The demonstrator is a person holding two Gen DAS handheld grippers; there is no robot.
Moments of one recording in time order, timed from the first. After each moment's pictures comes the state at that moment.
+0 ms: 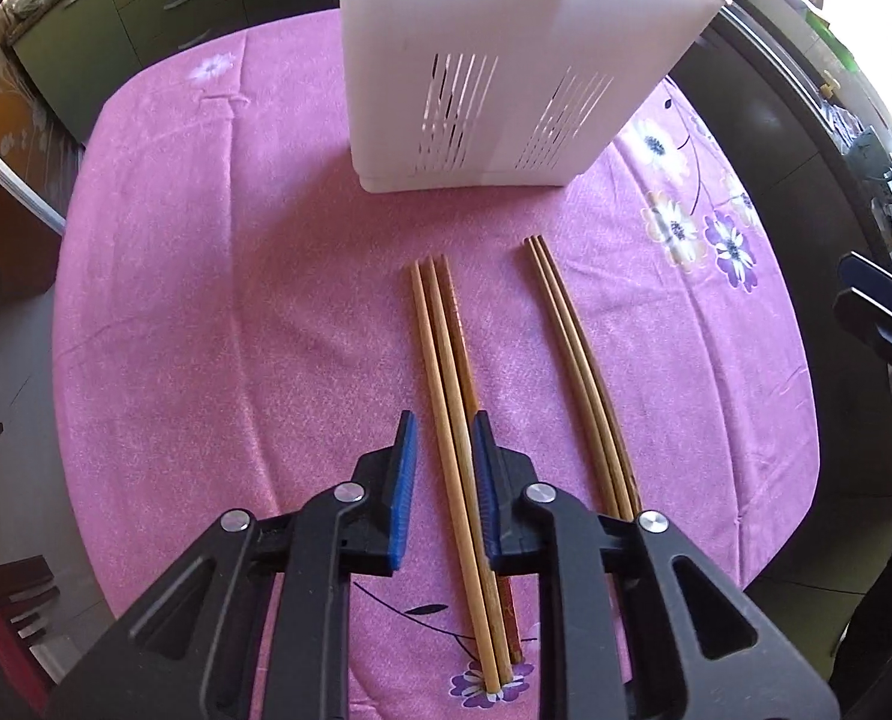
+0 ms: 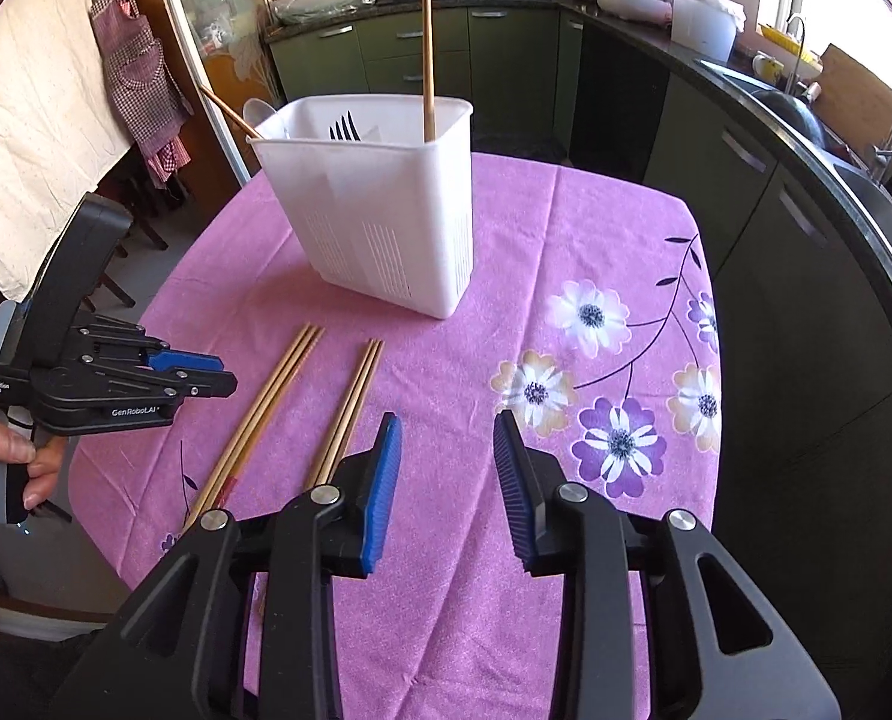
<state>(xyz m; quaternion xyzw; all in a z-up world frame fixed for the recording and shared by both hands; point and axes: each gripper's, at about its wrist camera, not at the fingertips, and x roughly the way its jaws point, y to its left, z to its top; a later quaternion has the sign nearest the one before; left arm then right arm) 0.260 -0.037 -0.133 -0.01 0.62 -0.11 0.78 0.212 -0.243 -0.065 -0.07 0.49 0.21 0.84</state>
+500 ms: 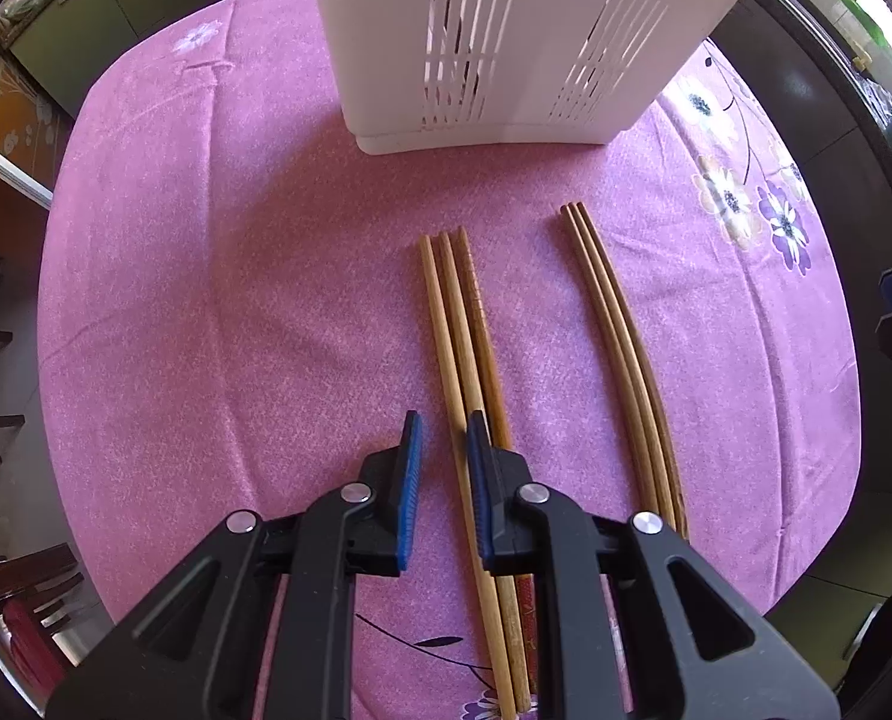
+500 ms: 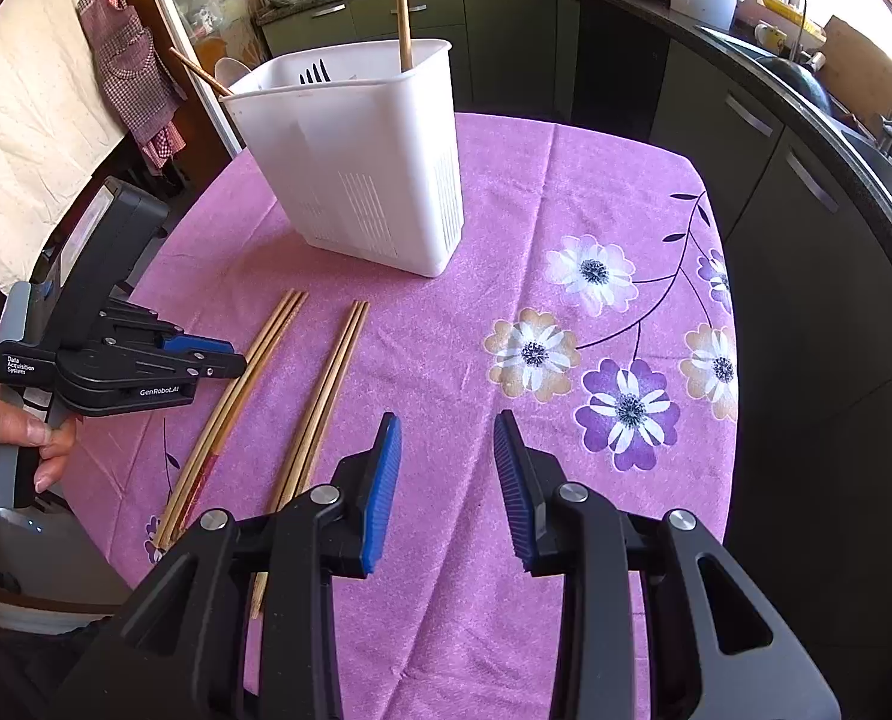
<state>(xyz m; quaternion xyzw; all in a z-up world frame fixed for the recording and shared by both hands) 0.276 -0.046 -0.162 0.03 0.65 -0.08 0.76 0.218 -0.247 -0.087 -0.07 0.51 0.21 0.83</state>
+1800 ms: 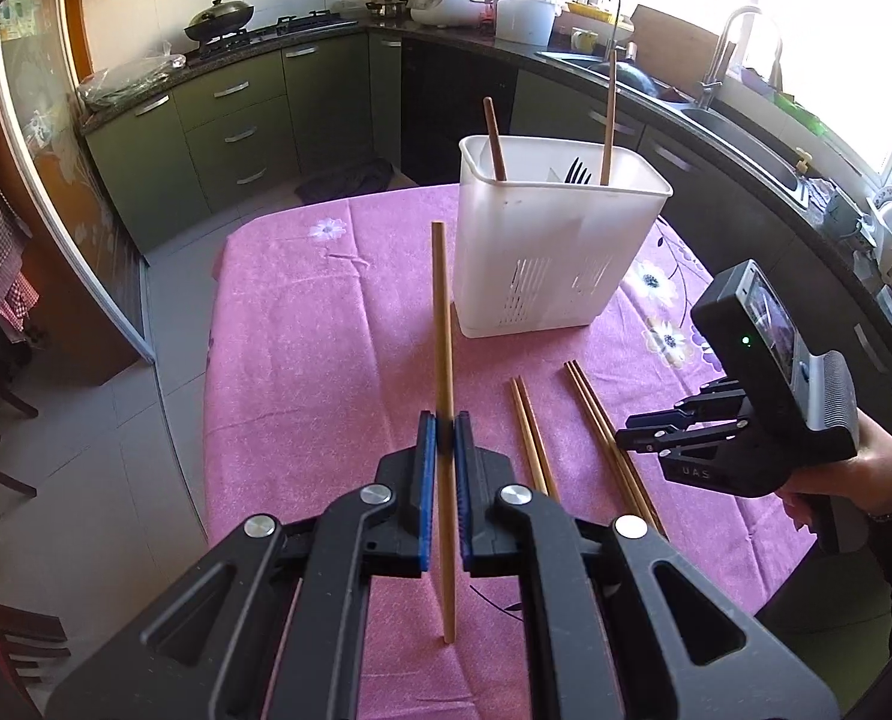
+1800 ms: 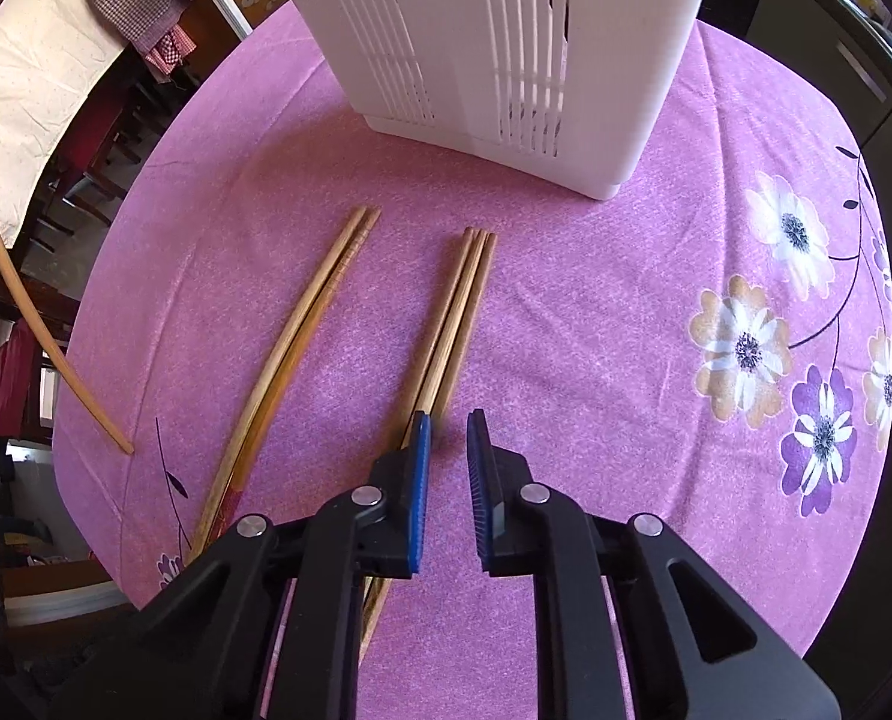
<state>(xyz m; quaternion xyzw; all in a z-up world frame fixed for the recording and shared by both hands) 0.204 0.027 -0.044 0.01 0.45 -0.08 0.89 0.255 -0.146 -0.166 -0.10 0.62 0.23 0.74</state>
